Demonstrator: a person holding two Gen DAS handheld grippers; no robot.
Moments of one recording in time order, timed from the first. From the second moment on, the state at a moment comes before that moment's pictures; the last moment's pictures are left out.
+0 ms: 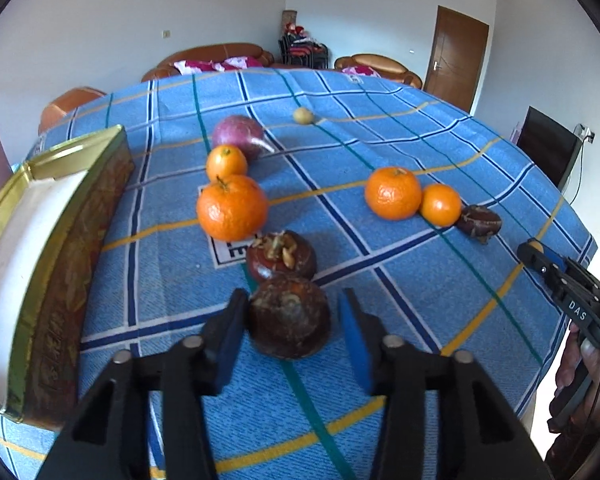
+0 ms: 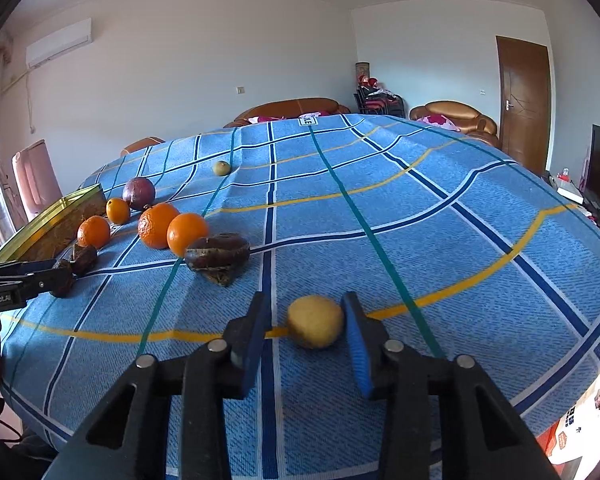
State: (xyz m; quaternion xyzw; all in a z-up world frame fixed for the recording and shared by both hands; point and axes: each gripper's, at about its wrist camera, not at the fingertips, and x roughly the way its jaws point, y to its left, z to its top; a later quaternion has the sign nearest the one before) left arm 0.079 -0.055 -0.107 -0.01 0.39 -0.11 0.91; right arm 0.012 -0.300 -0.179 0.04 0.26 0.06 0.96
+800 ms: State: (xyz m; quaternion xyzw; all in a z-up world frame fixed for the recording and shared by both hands) left arm 0.066 -0.047 -0.099 -0.02 0.35 -0.13 0.93; right arm -0.002 -0.242 -0.161 0.00 0.23 0.15 0.96
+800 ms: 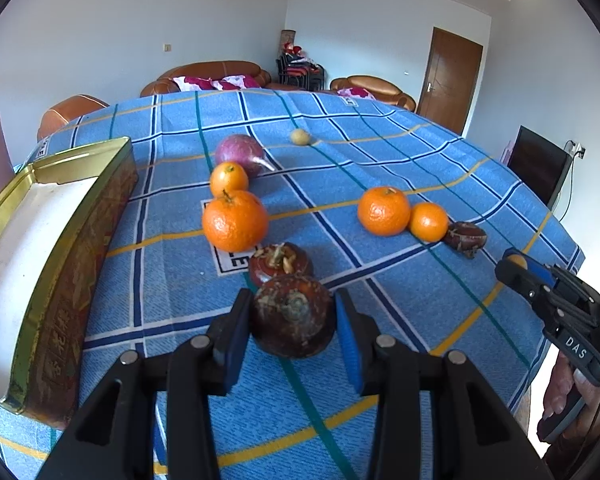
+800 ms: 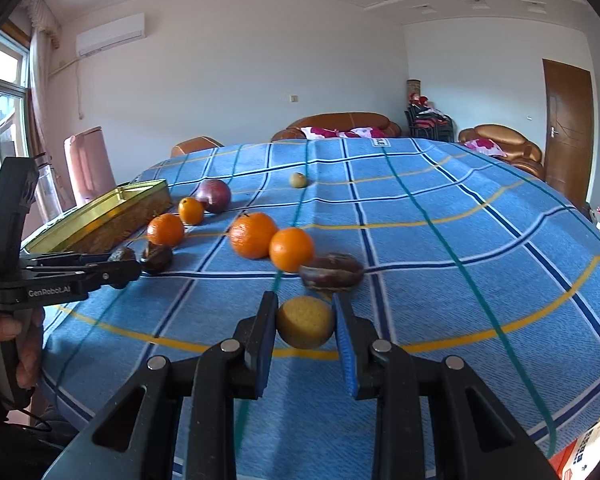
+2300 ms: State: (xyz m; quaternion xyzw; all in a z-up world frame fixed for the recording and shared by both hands) left arm 0.030 -0.030 -0.050 -0.01 0.24 -0.10 0.97; right arm -0.010 -0.155 -0.108 -0.06 0.16 0.25 0.95
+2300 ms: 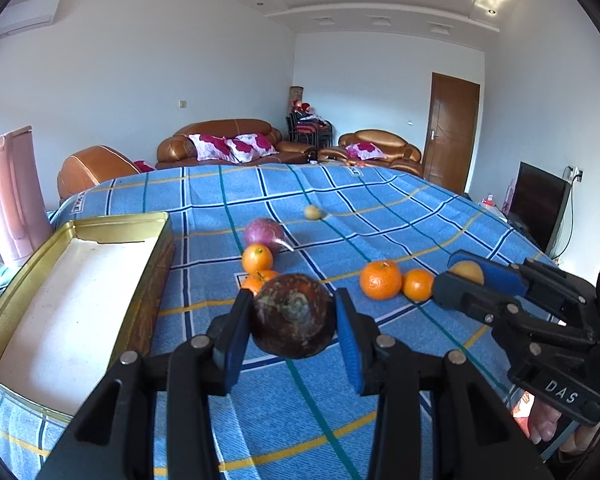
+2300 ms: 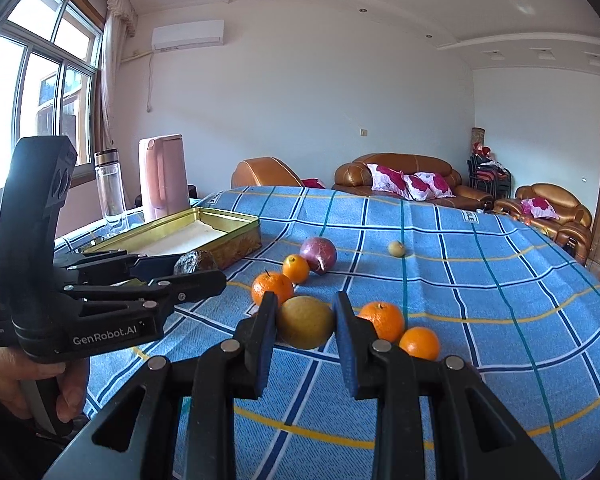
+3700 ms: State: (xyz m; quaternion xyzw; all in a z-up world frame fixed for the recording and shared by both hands) left arm 0.017 0.019 -0.022 -0.02 0.17 -0.03 0.98; right arm -0.007 -0.101 -0.069 -0.09 0.11 0.30 0.94
